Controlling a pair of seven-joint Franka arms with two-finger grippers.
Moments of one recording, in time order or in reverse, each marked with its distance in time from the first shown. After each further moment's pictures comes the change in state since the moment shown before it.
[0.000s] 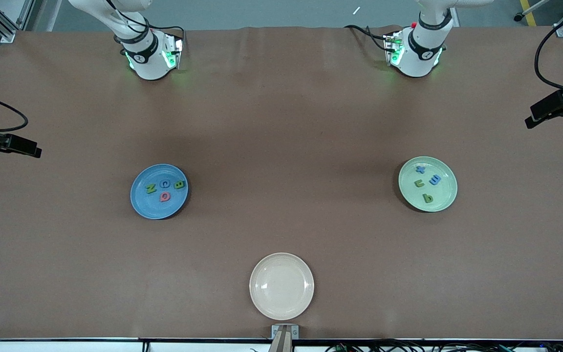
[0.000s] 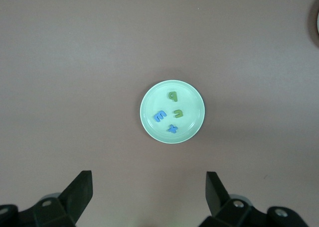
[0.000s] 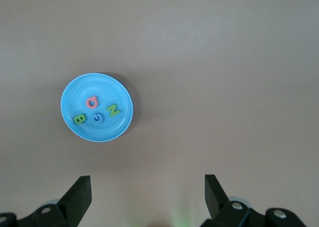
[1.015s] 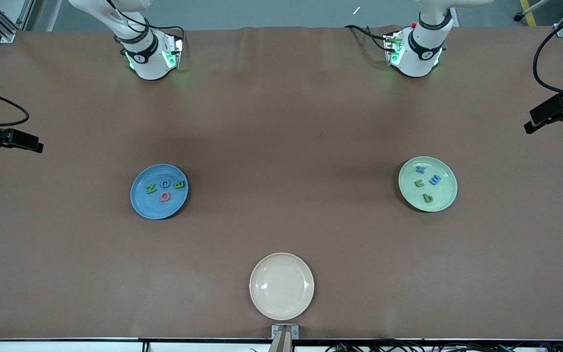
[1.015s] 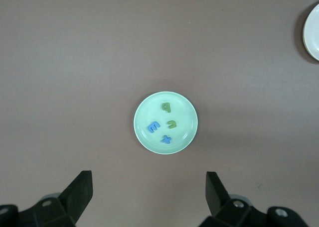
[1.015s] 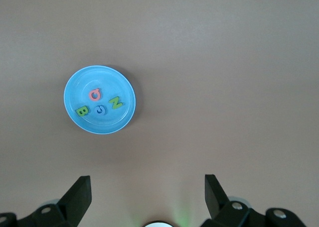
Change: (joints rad) left arm -0.006 0.004 -0.002 0.000 -0.022 0.057 0.000; right arm 0.002 -0.037 0.013 -0.020 0.001 -0.030 0.000
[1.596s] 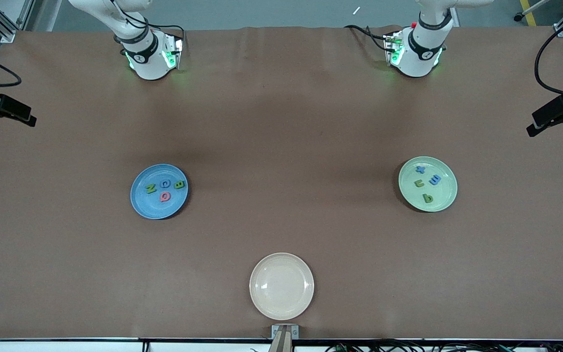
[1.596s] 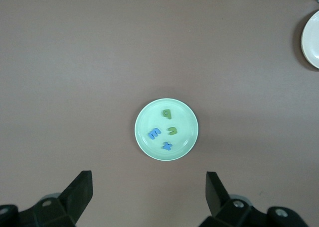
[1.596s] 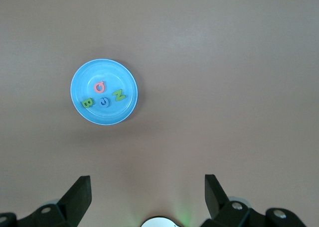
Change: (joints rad) left arm -0.002 0.000 -0.002 0.002 0.017 0.020 0.001; right arm 0.000 -0.190 0.000 -0.149 0.000 0.029 0.000
